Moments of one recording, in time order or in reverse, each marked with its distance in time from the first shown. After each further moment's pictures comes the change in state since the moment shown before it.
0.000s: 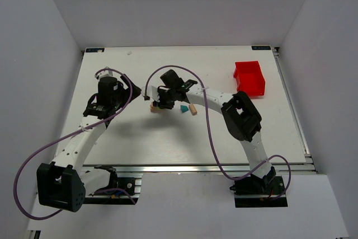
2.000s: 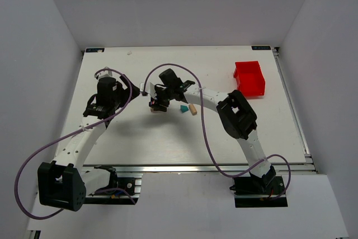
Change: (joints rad) left arm 0.015 0.006 -0.021 0.038 0.022 0.029; right arm -0.004 0.069 0.036 0.131 -0.101 0.114
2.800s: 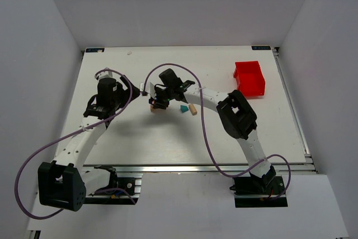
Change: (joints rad) left arm 0.000 0.000 -0.010 0.006 0.001 0.000; right arm 0.000 0.001 0.002 0.000 -0.025 0.011
